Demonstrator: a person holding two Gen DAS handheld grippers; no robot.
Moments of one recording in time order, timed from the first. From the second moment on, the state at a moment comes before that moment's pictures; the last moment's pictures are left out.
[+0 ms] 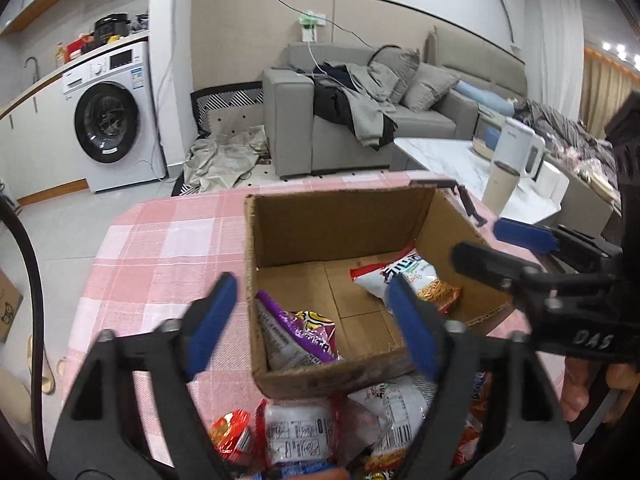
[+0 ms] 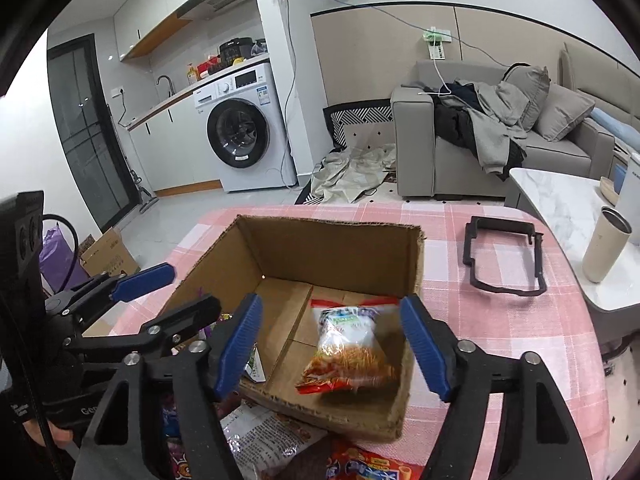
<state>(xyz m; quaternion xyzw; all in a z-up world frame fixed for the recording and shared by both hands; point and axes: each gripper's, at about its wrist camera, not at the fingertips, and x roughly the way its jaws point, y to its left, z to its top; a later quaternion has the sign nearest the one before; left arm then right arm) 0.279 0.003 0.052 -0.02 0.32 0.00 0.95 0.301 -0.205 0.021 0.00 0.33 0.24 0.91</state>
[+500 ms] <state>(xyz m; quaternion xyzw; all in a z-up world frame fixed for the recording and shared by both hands) 0.188 -0.009 0.072 0.00 0.29 0.00 0.96 0.235 -0.238 0.040 0.01 0.31 0.27 0.91</state>
